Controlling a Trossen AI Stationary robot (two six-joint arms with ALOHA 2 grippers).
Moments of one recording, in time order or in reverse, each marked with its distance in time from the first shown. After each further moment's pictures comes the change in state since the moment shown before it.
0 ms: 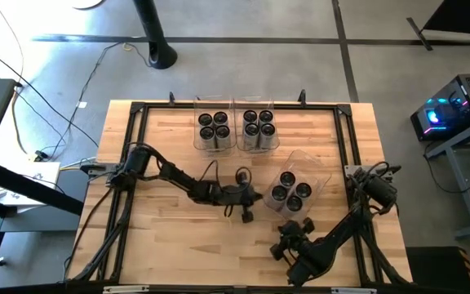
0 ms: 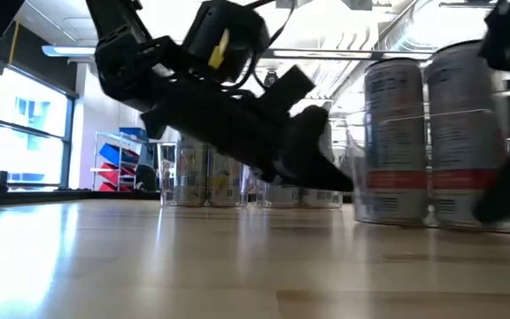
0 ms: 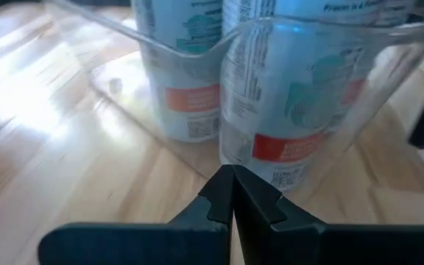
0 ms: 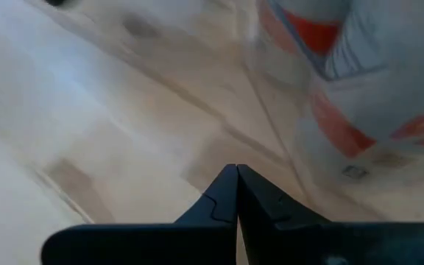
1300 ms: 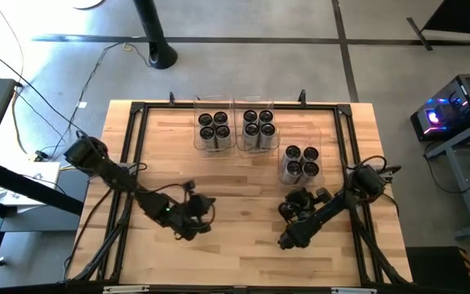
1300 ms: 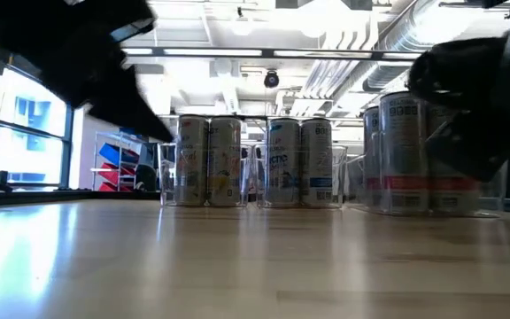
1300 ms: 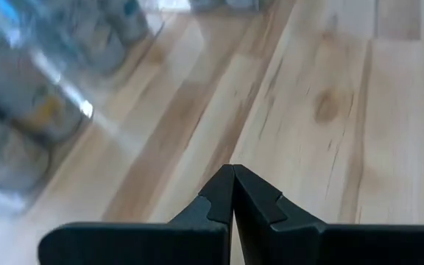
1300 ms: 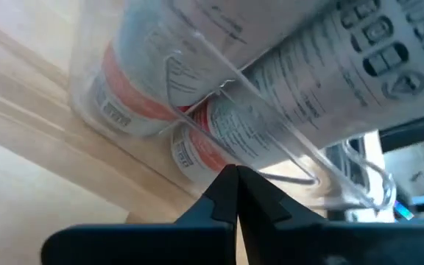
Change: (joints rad) left arm -0.364 -0.532 -0.237 -0.870 -0.534 -0.468; right arm -0.223 -0.003 0.000 -0.724 -0.173 0.016
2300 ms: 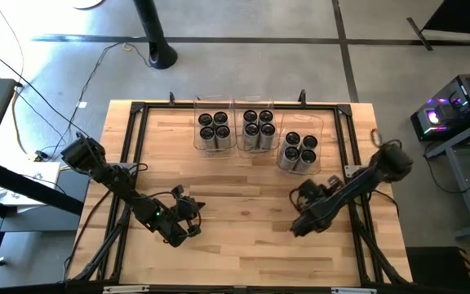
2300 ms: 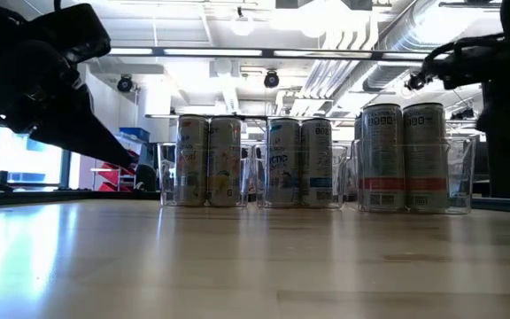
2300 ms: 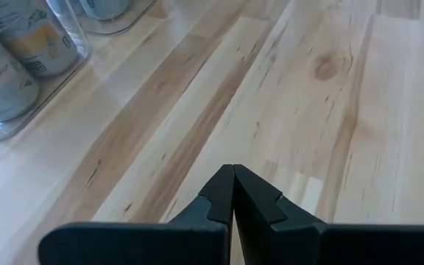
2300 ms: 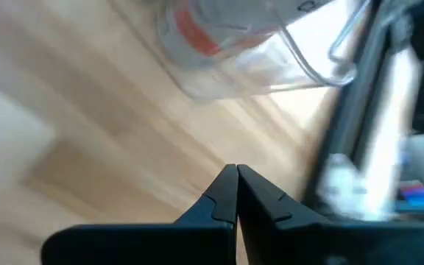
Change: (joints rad) left arm -0.113 -0.017 -0.122 -0.001 -0.030 -0.271; right arm -0.017 -0.334 -0.219 0.121 -0.197 -0.294
